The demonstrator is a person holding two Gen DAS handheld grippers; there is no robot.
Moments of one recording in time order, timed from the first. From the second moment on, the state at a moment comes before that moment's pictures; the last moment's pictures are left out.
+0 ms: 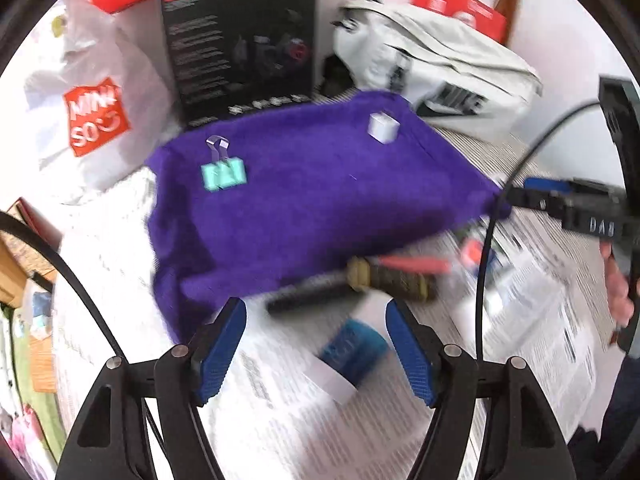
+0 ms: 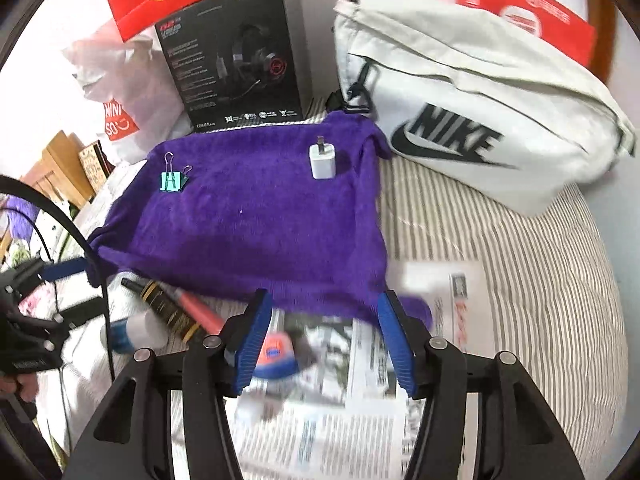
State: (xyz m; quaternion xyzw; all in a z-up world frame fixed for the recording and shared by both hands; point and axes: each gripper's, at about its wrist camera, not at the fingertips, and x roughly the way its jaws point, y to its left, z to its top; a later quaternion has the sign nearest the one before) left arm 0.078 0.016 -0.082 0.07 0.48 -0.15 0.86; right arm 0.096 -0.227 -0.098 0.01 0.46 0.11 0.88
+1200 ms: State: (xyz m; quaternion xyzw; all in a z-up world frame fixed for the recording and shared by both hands) left arm 0.057 -0.004 -0.130 0.09 0.50 -0.17 0.84; right arm 0.060 -0.242 -0.133 0.03 0.49 0.11 0.87
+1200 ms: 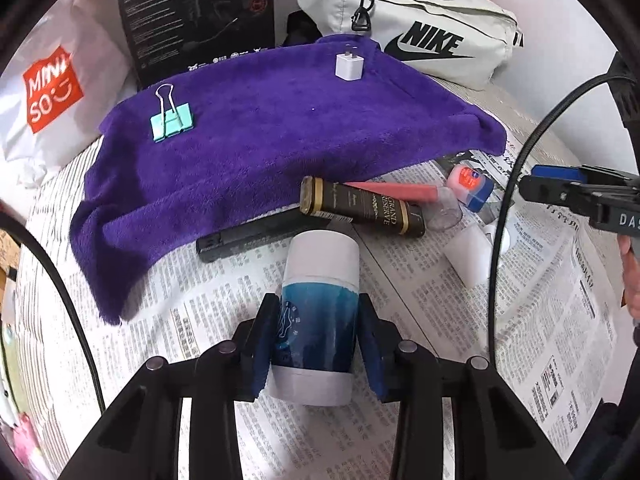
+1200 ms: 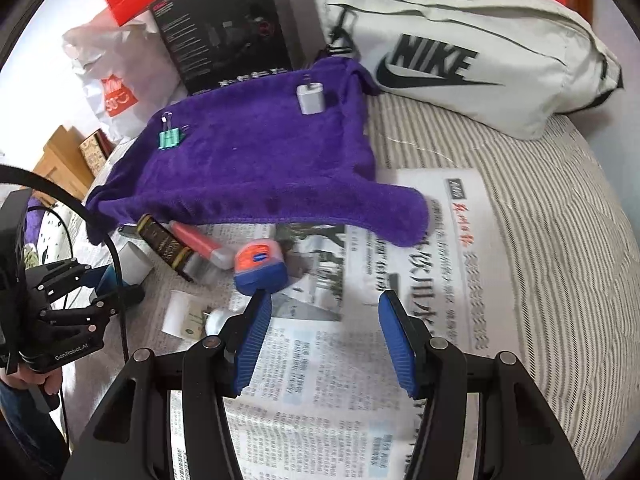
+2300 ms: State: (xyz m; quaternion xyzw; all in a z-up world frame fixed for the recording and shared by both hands) left arm 0.045 0.028 -0.134 0.04 0.51 -0.10 0.86; right arm 0.083 -0.203 -0.160 -0.09 0.48 0.14 0.86
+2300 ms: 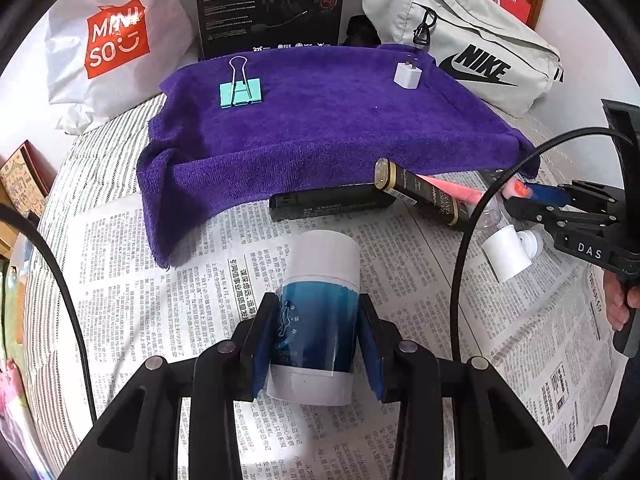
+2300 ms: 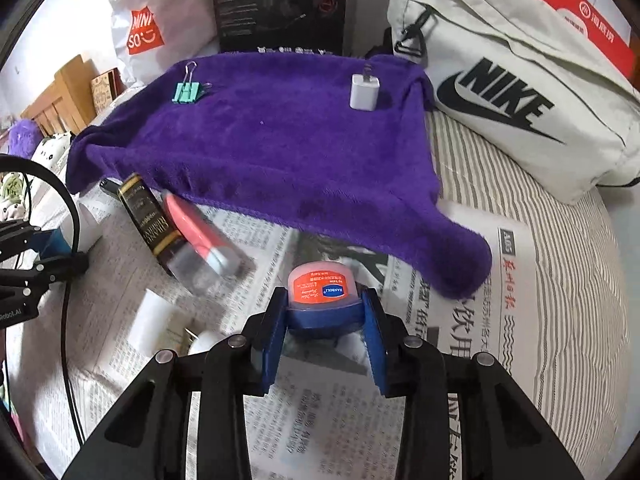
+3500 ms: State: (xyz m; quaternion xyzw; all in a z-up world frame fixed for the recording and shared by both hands) left arm 0.041 0.033 -0.134 0.03 0.51 -0.09 0.86; right arm 0.075 -0.206 -0.164 -0.09 0.47 0.15 0.86
